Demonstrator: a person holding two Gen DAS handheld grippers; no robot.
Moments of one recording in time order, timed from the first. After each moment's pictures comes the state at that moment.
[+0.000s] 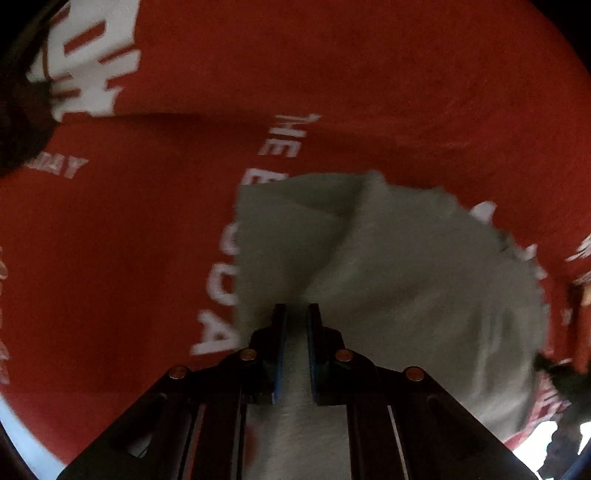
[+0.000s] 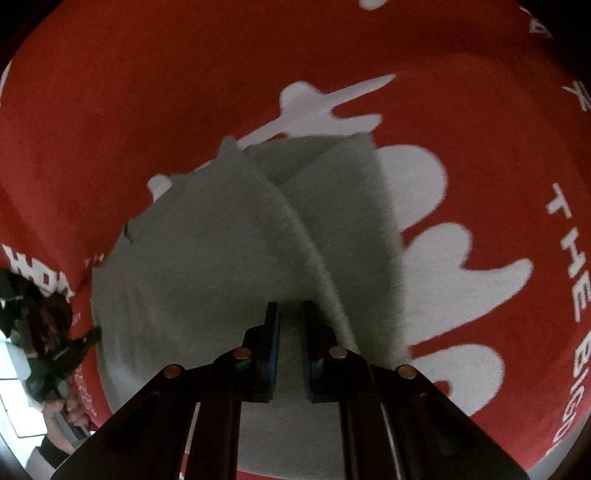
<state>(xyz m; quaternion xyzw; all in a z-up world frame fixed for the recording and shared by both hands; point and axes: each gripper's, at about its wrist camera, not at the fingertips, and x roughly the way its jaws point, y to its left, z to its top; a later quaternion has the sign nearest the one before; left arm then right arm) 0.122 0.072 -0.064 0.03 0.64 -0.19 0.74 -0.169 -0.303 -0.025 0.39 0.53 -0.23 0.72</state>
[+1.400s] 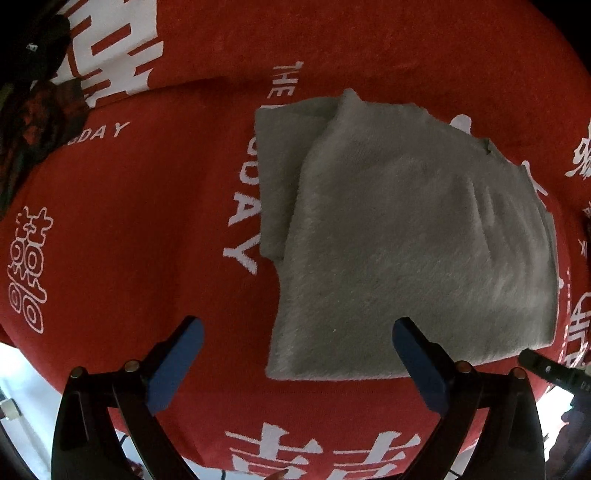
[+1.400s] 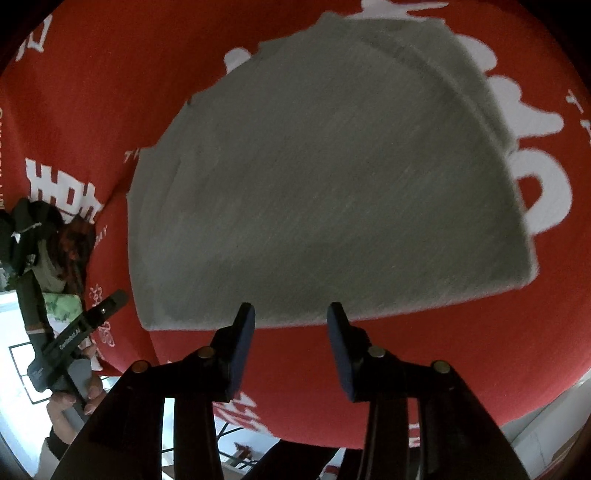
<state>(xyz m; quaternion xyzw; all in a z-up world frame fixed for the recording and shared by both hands) 0.026 0.111 -0.024 0.11 0.66 -0.19 0.72 -0.183 -0.154 -0.018 0.42 0.59 -0.13 0.67</state>
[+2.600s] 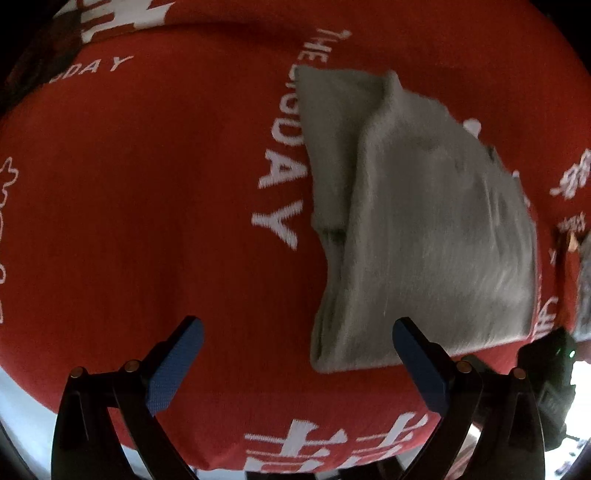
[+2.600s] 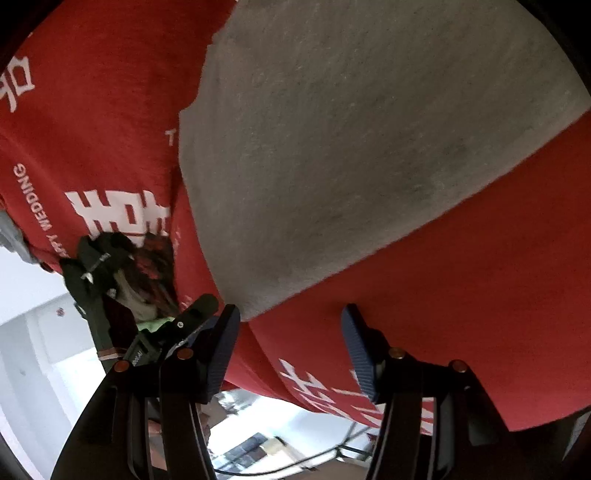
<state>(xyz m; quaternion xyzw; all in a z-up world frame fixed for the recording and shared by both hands) 0.045 0.172 -0.067 0.02 0.71 -0.22 0.67 -0.164 -0.056 -0.085 0.63 0.47 -0.06 0.61</state>
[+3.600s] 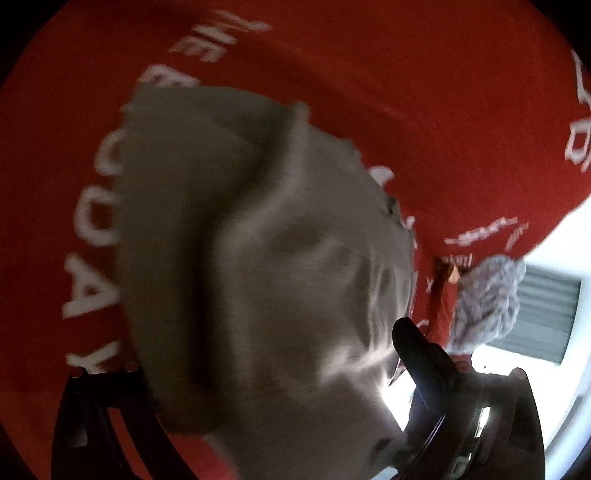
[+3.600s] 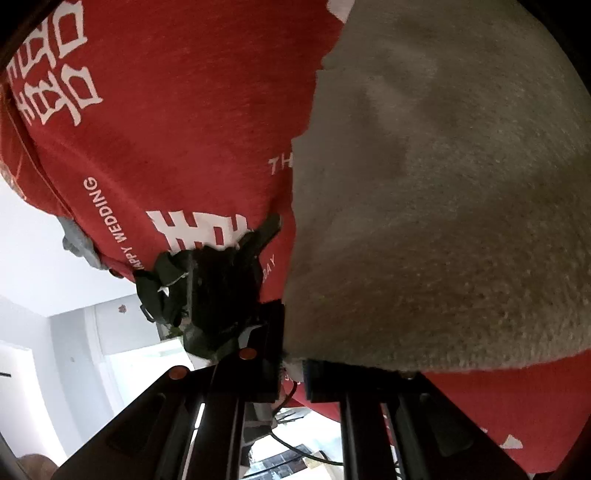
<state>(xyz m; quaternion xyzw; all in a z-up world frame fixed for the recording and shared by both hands) 0.116 0.081 -0.101 -0.18 0.74 -0.37 0.53 -0.103 -0.078 -0.046 0.67 0.37 0.03 0.64</state>
